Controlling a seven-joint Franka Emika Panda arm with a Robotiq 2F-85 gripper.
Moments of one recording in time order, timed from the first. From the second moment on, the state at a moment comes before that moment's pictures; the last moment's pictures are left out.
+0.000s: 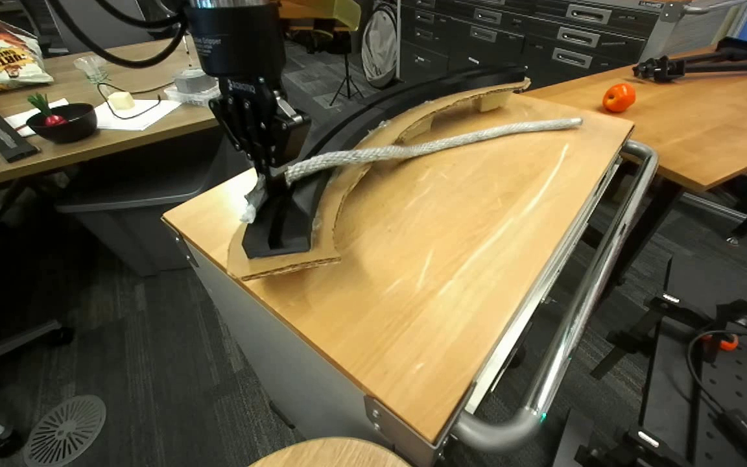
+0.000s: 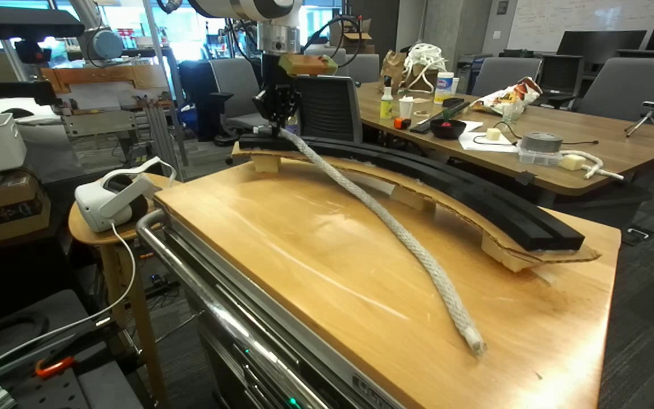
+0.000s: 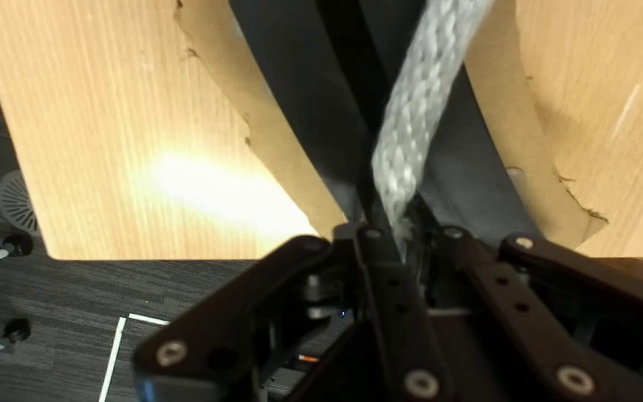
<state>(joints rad) 0.10 0.51 0.23 -1.54 -0.04 2.02 -1.29</state>
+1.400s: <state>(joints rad) 0.09 0.47 0.24 -1.60 0.01 1.95 -1.56</state>
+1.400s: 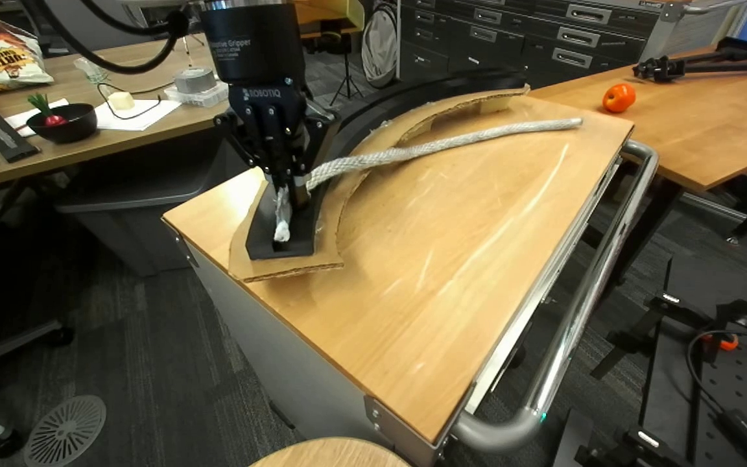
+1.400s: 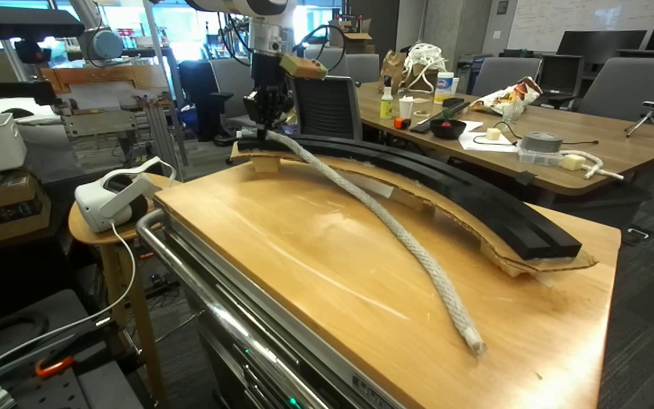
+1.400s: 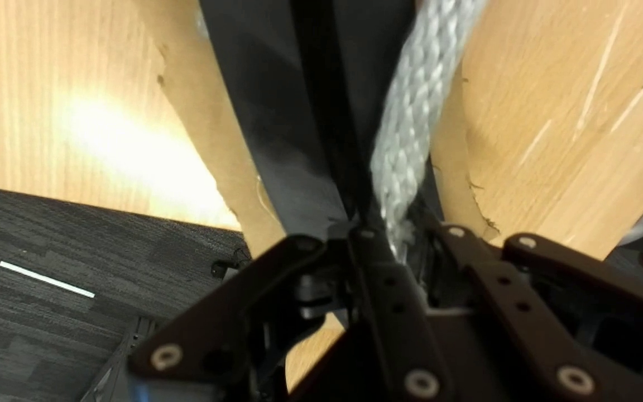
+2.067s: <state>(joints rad) 0.10 0.22 0.22 -1.87 -0.03 2.35 -1.34</state>
